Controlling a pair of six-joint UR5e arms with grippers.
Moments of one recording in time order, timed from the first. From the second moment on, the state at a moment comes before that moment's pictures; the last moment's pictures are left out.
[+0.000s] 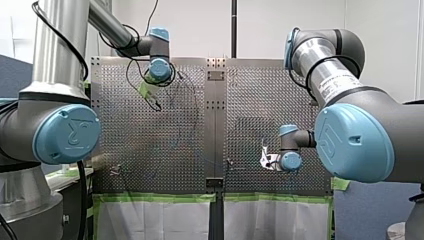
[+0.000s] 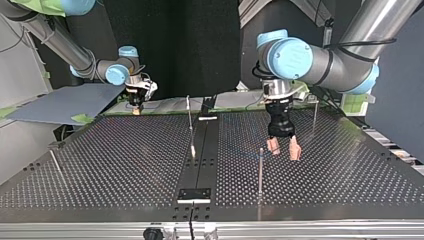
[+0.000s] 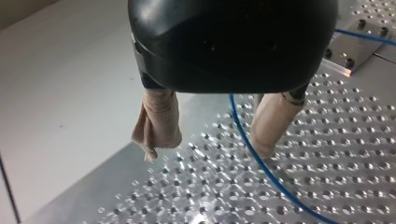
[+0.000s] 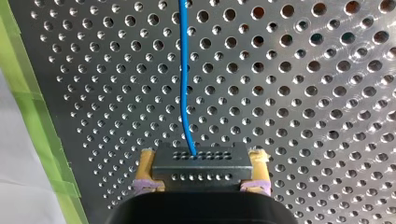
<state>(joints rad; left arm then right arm) -0.30 -1.67 -1.74 -2.78 -2.00 -2.36 1.87 -0.62 1.49 -0.62 1.57 1.65</state>
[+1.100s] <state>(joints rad) -0.26 -1.80 -1.62 -2.80 -1.91 -2.33 1.86 -0.62 1.48 -0.58 1.57 1.65</state>
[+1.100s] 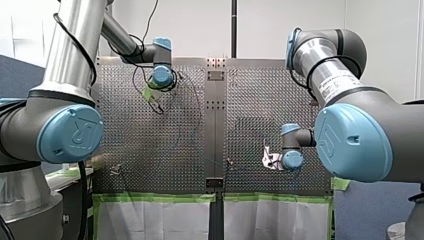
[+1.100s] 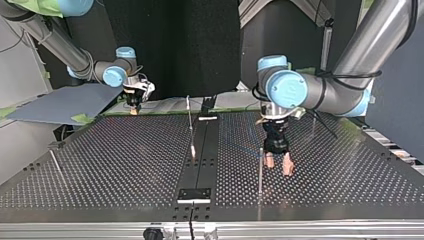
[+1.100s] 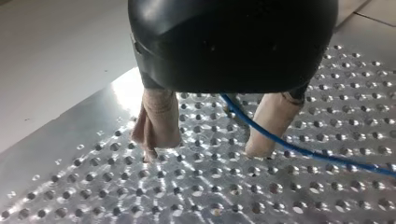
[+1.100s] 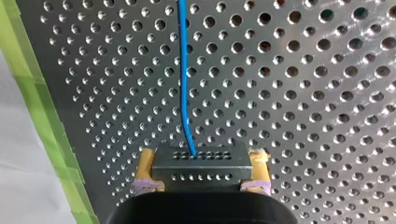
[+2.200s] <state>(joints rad) -0.25 -1.86 -1.60 -2.81 -1.90 -2.30 1.80 -0.65 1.47 -0.58 1.58 1.69</state>
